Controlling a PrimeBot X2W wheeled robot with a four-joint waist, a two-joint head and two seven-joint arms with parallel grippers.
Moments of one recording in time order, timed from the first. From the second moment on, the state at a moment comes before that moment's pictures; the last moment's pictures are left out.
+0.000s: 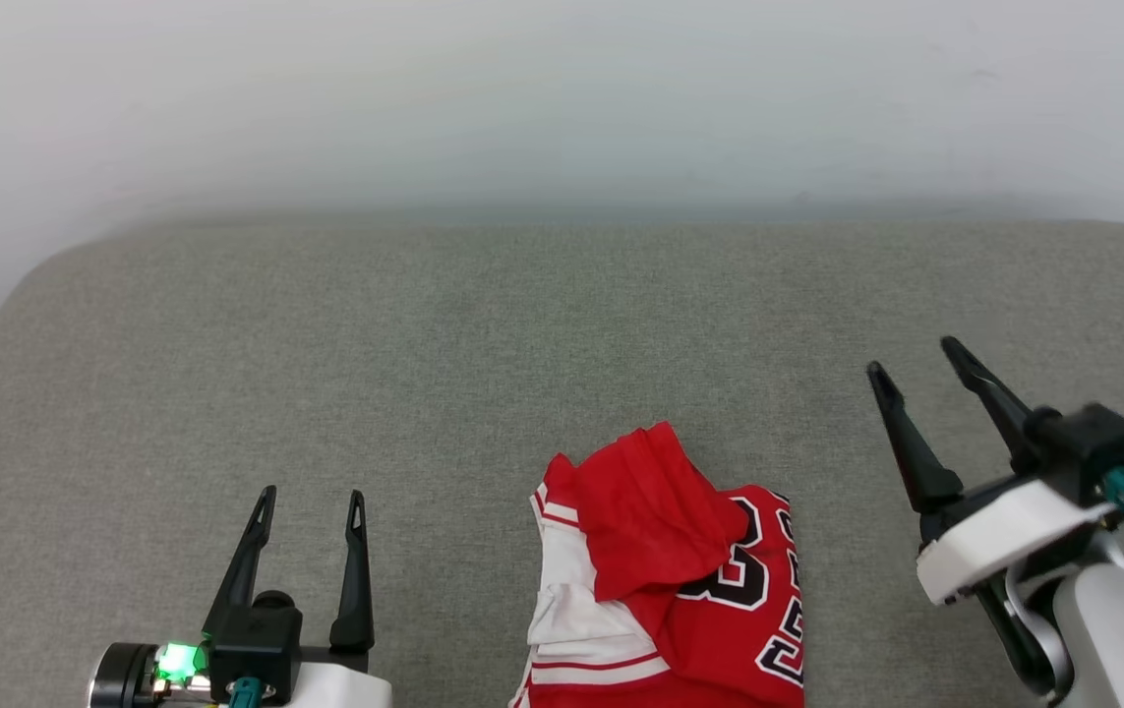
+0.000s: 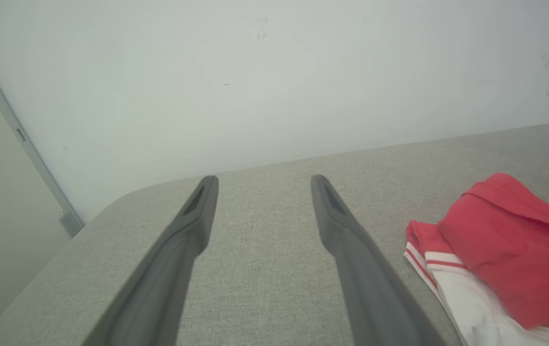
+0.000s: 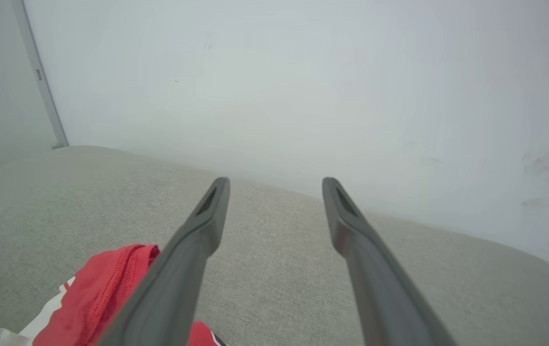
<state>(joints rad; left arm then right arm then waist) 0.06 0.17 -0.17 0.00 -0.02 0.19 -0.26 -0.29 -0.31 0.25 0.25 0.30 0.13 -0.17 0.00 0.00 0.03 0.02</state>
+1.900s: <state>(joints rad) 0.08 0.14 -0.16 0.02 -0.03 0.15 -0.26 -0.31 -0.51 0.25 0.05 0.55 0.13 0.40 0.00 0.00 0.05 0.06</state>
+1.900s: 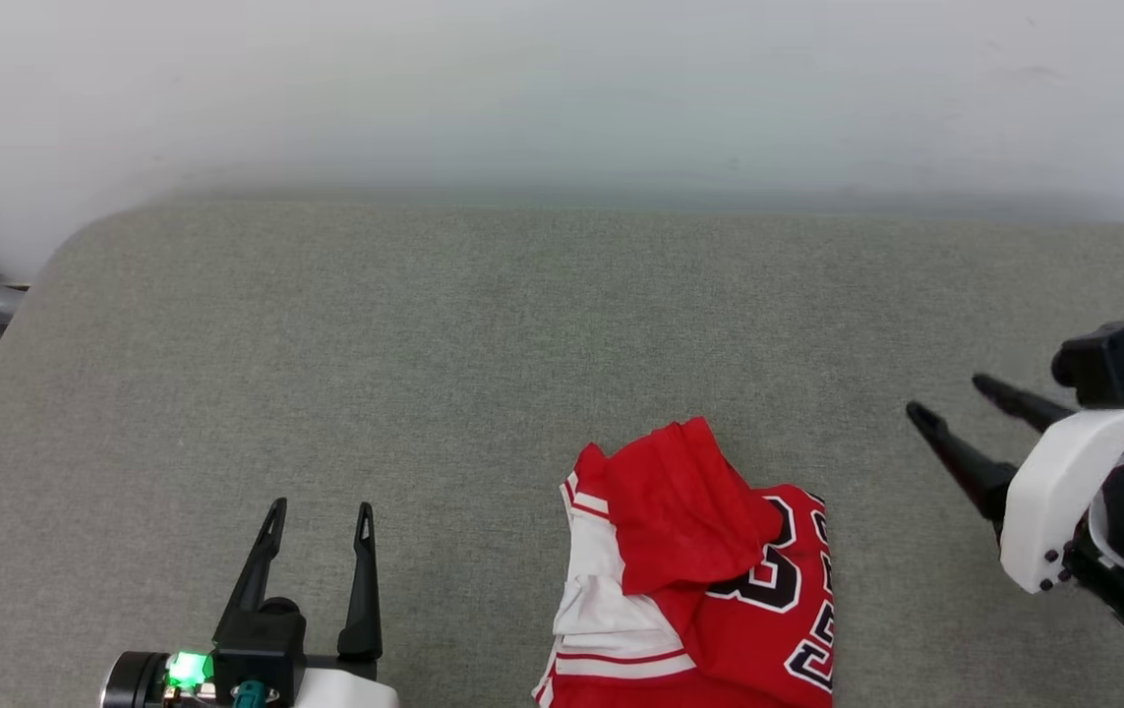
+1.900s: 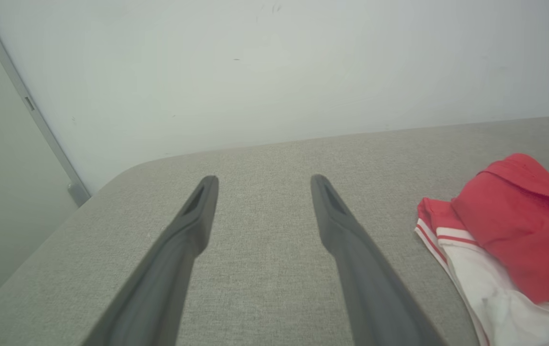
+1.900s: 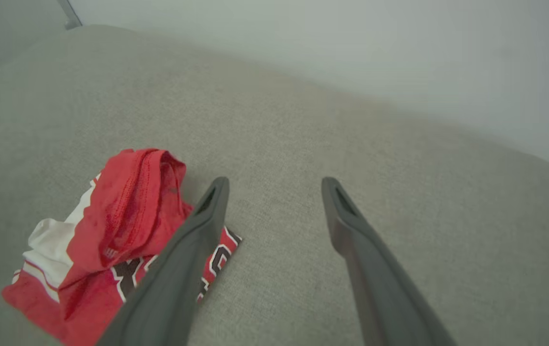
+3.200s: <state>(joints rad) -0.01 0.10 -0.17 0.04 -0.02 0.13 -0.26 -0.33 -0.51 0.63 0.28 0.81 0.13 0.38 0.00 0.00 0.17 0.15</state>
